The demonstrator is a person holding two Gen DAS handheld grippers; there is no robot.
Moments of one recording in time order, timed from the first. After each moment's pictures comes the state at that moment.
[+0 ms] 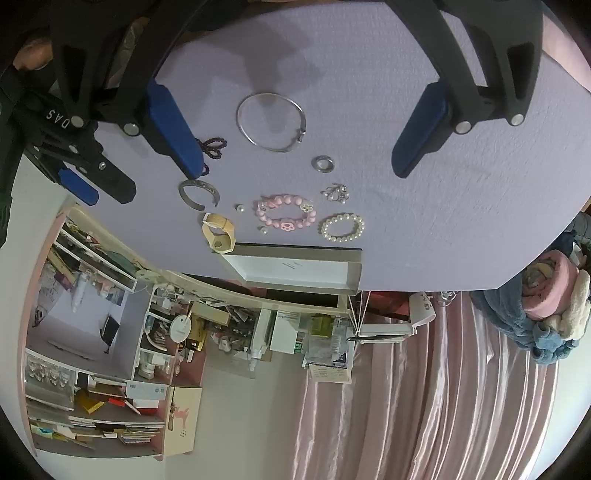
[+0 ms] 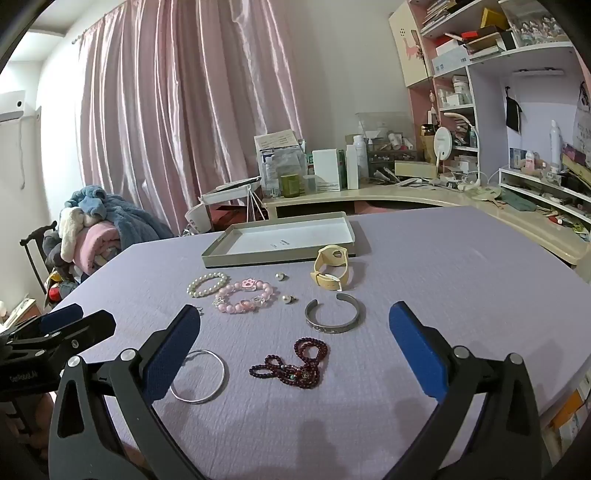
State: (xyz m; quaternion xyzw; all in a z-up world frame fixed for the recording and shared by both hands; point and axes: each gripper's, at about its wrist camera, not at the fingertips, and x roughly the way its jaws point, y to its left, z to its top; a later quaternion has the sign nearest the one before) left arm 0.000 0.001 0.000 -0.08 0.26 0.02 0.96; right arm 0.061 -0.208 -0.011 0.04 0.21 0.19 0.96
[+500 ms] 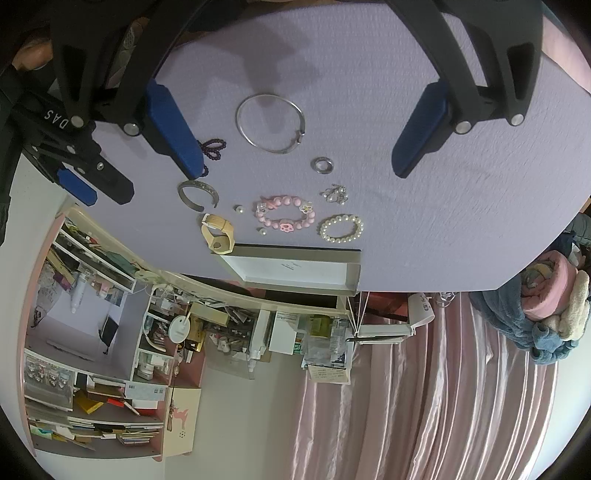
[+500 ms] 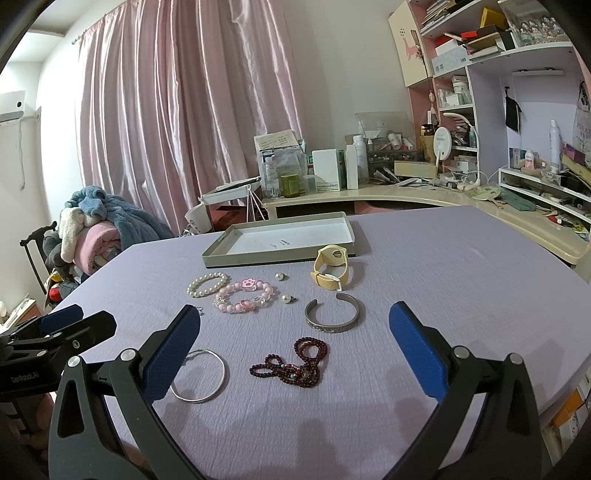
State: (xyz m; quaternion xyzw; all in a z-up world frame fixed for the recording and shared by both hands) left arm -0.002 0.002 0.001 -0.08 0.26 0.02 0.96; right arm 0.061 -0.208 -0.011 0.04 0.21 0.19 0.96
